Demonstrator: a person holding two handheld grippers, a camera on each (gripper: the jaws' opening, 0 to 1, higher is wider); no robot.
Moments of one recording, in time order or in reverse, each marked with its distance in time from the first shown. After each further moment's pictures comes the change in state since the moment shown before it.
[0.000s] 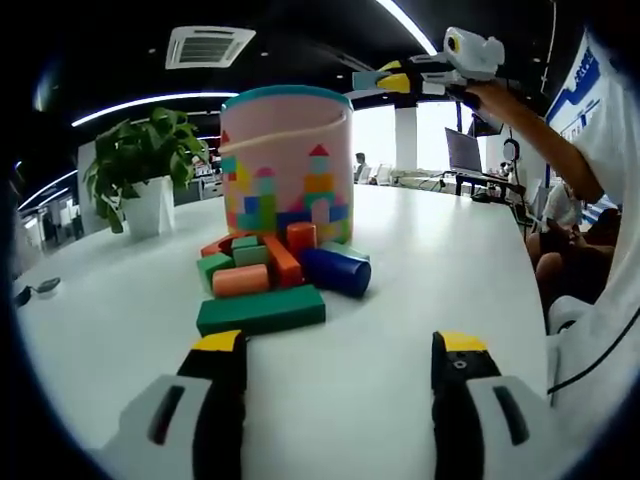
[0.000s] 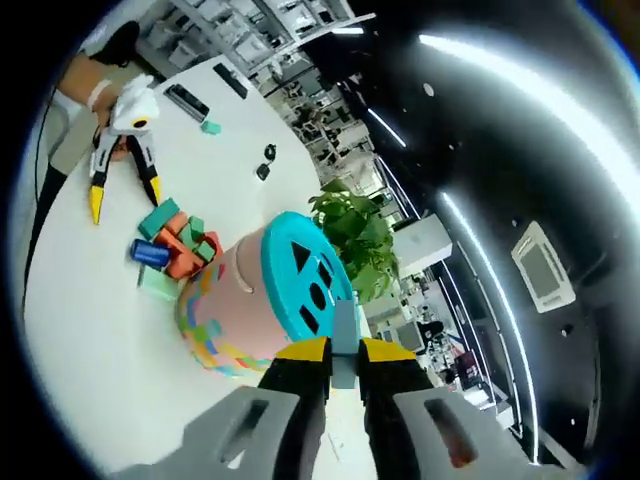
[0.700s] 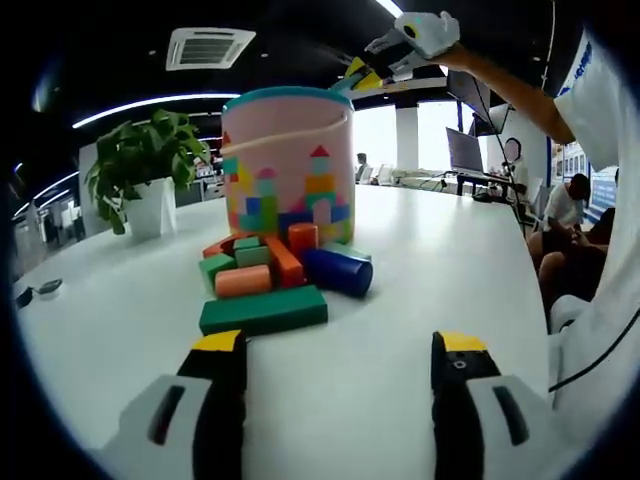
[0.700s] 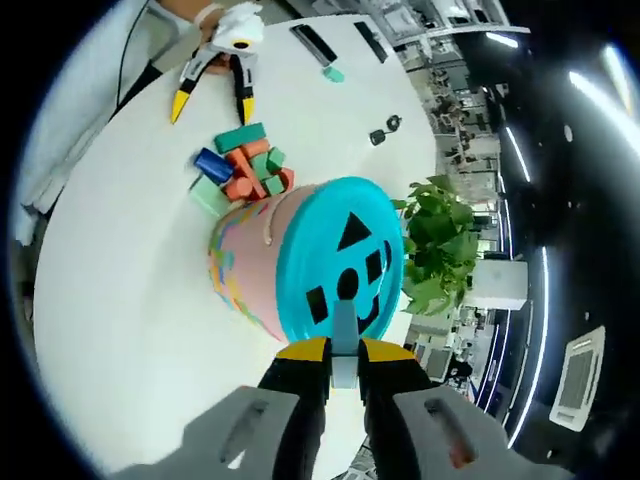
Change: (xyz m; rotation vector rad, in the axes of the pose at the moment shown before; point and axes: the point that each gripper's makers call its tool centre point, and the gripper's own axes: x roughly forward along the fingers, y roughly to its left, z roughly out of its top) left arm -0.001 0.001 0.001 0.006 -0.003 0.008; right arm 0.041 0.004 -0.003 -0.456 0.107 0.436
